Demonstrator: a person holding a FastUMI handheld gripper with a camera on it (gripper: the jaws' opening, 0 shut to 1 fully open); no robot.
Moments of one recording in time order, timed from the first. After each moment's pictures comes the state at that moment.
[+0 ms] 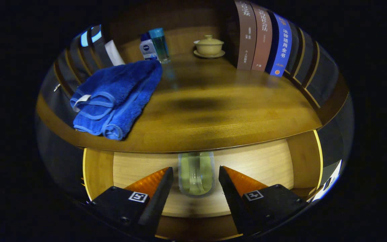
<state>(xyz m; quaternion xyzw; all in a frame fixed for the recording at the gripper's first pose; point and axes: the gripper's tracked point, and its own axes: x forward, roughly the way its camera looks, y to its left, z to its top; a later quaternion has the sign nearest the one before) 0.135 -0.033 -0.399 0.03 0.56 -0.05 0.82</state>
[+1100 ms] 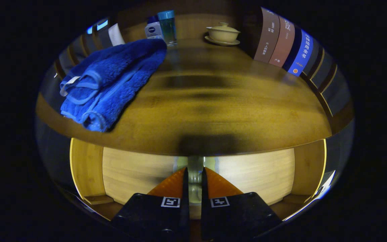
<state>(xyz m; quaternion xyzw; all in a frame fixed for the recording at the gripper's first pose) 0.125 -0.024 -0.412 0.00 0.59 -0.02 0.81</state>
